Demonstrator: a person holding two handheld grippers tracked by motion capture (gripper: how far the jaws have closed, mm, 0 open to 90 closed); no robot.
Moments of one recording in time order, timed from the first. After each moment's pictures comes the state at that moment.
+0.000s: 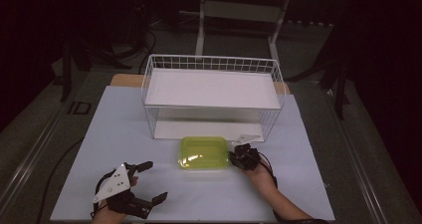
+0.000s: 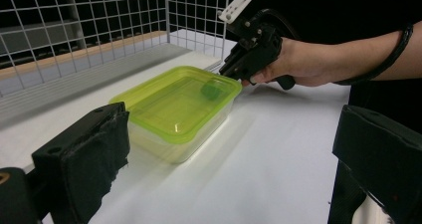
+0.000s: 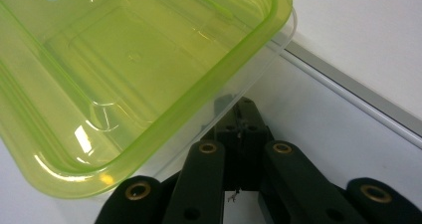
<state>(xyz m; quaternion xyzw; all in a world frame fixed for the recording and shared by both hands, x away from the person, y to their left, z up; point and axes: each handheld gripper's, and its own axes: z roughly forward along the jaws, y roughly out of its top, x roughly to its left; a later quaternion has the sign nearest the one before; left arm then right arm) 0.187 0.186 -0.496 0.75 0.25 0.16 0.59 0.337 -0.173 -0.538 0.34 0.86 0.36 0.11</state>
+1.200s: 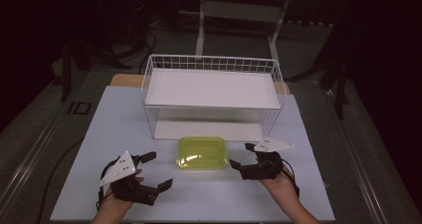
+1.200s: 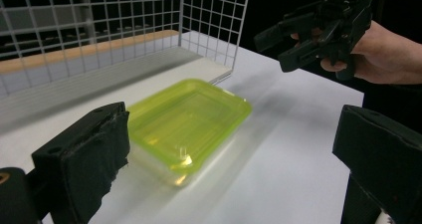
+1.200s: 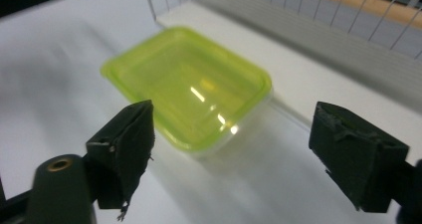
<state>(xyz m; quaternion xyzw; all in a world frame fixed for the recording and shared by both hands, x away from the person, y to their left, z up) 0.211 0.172 -0.471 0.74 0.29 0.15 0.58 0.282 -0.209 -0.463 0.32 0.82 0.46 0.14</state>
